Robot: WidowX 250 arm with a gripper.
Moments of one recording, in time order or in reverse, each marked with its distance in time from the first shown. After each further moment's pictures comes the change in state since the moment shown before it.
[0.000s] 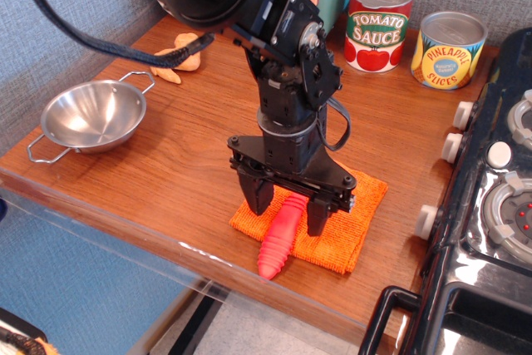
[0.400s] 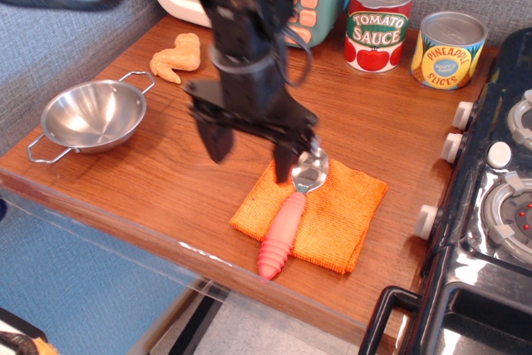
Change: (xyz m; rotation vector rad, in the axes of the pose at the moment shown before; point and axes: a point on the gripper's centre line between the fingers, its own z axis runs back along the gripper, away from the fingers) arm 0.007 0.041 0.049 0.031 -0.047 0.078
